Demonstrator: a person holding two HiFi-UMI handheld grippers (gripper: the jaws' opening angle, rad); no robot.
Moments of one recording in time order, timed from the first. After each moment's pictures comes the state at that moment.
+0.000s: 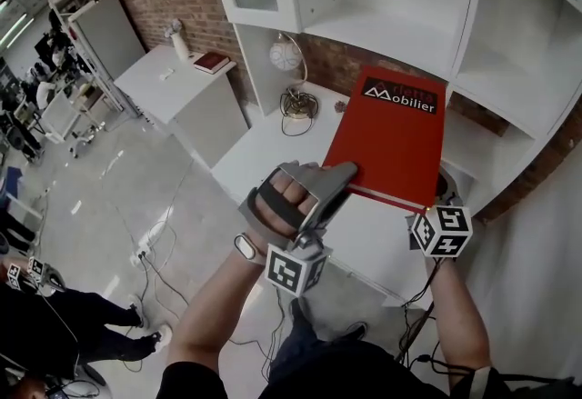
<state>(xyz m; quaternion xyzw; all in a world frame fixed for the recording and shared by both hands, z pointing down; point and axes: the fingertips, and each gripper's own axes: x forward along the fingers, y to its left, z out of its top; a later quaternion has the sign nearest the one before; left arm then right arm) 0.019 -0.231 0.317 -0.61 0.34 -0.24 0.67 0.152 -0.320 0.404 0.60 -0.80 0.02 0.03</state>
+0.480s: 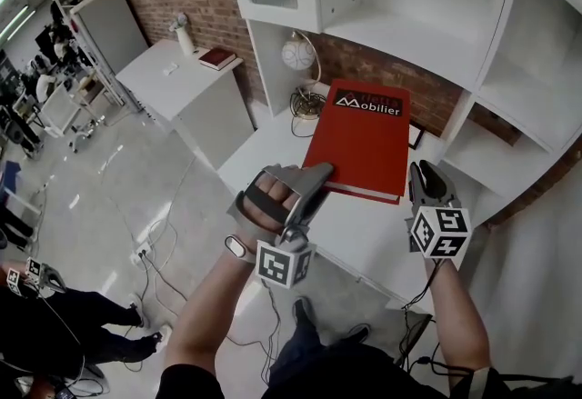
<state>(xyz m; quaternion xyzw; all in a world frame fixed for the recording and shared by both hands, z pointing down) -0.063 -0.274 0.352 -0.62 0.35 -0.30 0.64 0.107 -0.345 0.418 0.59 -0.80 0.03 0.05</state>
